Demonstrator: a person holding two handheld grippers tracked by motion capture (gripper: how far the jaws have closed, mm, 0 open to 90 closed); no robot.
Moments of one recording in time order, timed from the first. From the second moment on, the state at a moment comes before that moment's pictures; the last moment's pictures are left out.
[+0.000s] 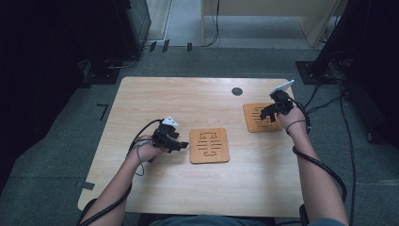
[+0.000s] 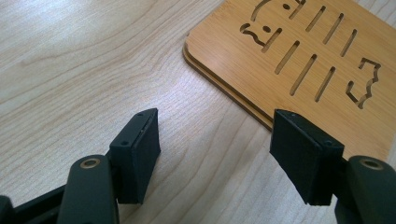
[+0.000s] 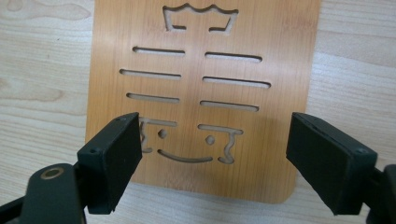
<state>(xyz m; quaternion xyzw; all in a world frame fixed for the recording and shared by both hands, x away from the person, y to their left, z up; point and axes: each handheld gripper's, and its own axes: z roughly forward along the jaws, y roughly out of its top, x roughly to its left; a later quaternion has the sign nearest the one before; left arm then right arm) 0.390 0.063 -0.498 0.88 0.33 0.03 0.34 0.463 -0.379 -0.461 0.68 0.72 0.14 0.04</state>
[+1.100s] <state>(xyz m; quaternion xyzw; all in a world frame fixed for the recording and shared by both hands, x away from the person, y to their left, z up) 0.390 0.063 -0.499 0.88 0.33 0.03 0.33 0.424 -0.358 -0.472 0.65 0.74 0.15 0.04</state>
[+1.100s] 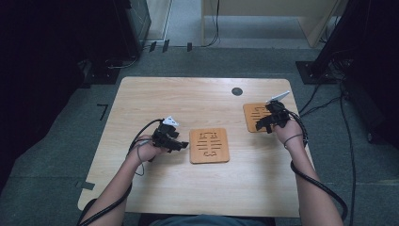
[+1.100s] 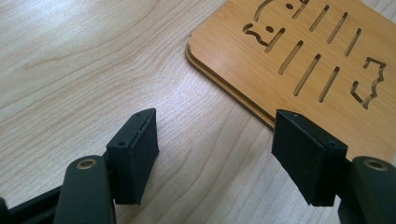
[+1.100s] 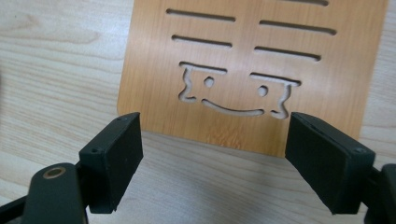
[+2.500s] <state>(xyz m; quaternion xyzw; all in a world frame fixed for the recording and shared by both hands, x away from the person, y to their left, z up) 0.390 0.062 -0.499 0.88 0.33 0.04 0.33 0.385 -0.281 -0.478 0.56 0.81 0.18 0.05</state>
